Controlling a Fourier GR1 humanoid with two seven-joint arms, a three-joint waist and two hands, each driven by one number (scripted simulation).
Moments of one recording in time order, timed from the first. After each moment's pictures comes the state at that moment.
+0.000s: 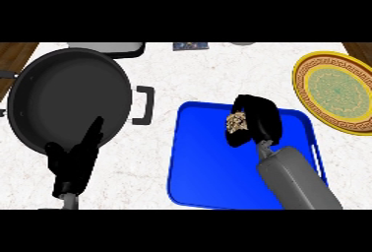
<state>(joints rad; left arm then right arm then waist) 0.03 0.19 -0.10 -1.52 0.15 0.11 0.19 -0.44 -0.18 0.38 -1.30 0.88 -0.15 0.58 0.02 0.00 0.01</state>
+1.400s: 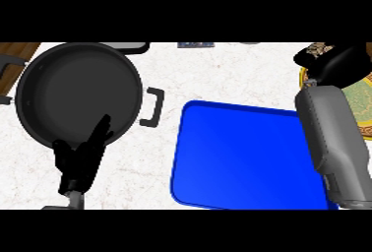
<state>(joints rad) 0.02 0.17 -0.12 -1.53 0.13 0.10 0.21 -0.84 -0.19 -0.28 -0.85 1.67 -0.82 1.09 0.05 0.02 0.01</state>
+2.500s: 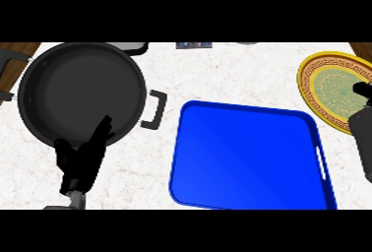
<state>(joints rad) 0.02 0.15 -0.11 -1.51 0.13 0.09 0.21 -0.80 -0.44 -0.64 -0.43 1.45 -1.10 0.96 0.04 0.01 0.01</state>
